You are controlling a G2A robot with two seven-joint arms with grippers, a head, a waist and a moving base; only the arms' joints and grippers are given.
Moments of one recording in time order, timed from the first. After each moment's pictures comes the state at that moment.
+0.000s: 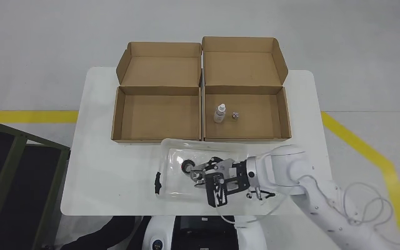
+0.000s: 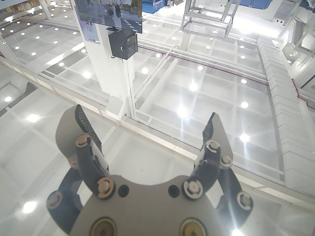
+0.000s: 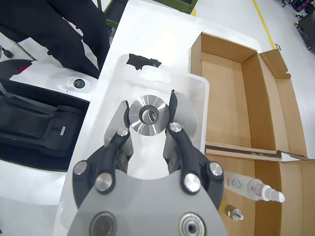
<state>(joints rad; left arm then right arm) -0.42 -0.34 -0.17 -1.17 3.07 0.50 0.07 -1.03 -1.01 0.94 -2.00 -1.17 -0.98 0.43</state>
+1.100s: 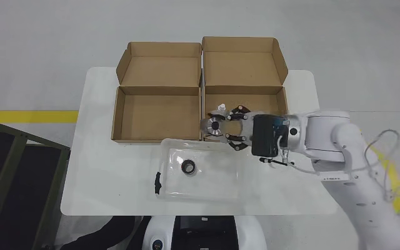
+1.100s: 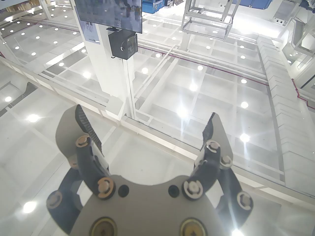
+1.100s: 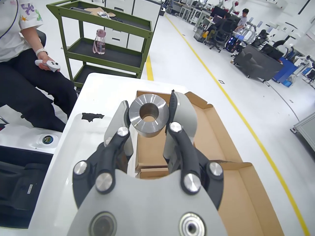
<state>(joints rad) -0.42 -0.34 -0.17 -1.17 3.07 0.50 0.07 -0.88 -1.00 1.15 -1.93 -0.92 -0.94 0.22</state>
